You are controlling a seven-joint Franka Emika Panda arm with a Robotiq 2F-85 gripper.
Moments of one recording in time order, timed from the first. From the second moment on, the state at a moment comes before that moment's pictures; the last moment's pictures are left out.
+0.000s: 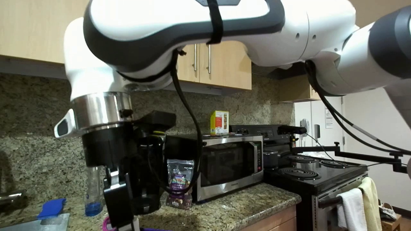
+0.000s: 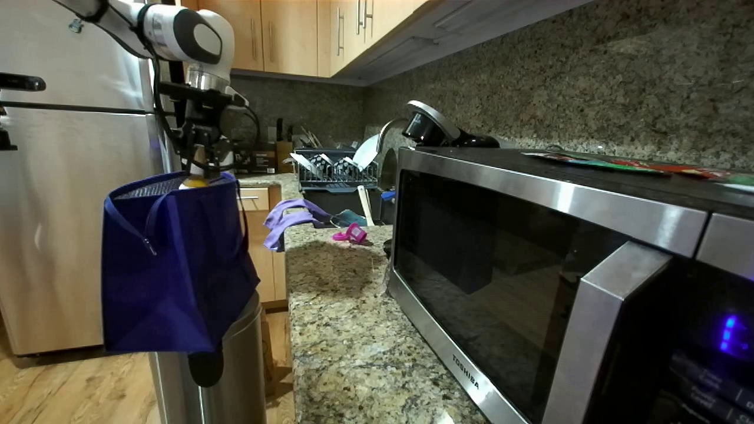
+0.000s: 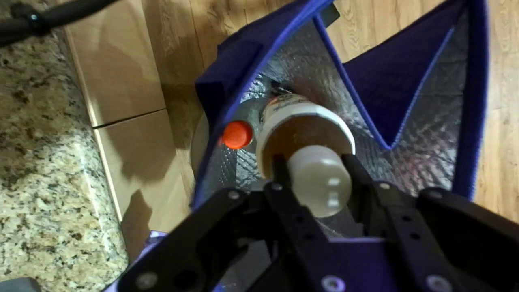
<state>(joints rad) 0.44 0.52 0.12 -1.26 -0.01 1.57 -0.35</state>
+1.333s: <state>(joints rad) 0.32 0.39 0.27 -1.94 -0.05 2.22 -0.35</state>
